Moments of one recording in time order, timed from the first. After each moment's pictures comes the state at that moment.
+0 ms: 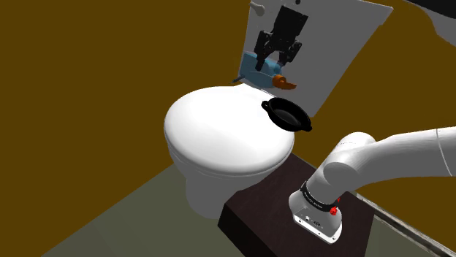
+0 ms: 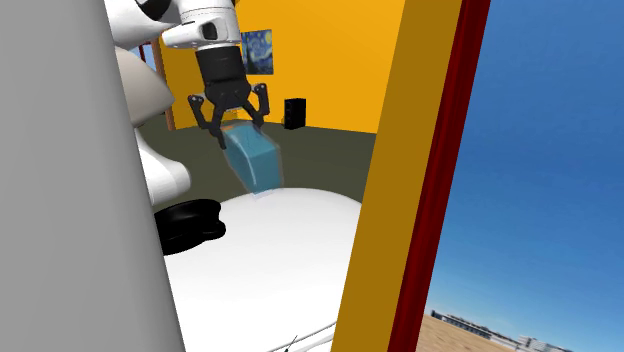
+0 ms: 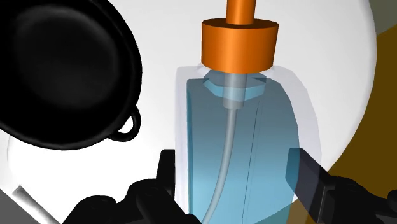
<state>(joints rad) -0.04 -0.70 0.10 -2.15 0.18 1.54 0.49</state>
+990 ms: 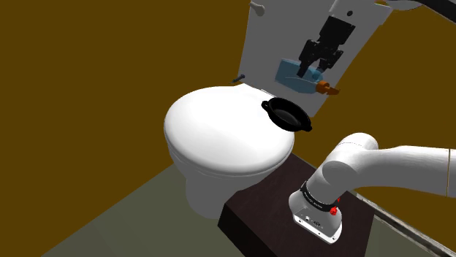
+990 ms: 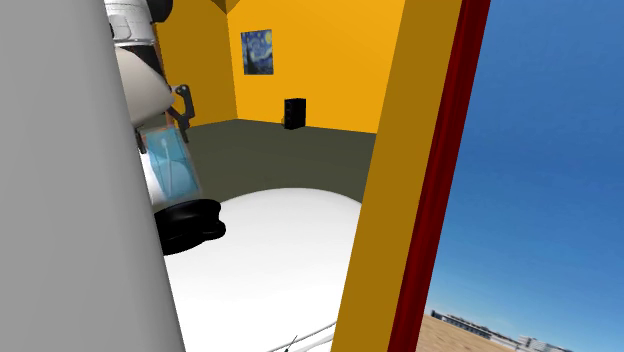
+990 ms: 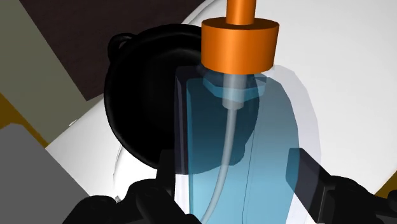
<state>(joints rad) -0.09 -0.96 -0.09 -2.28 0.06 1.39 0.31</state>
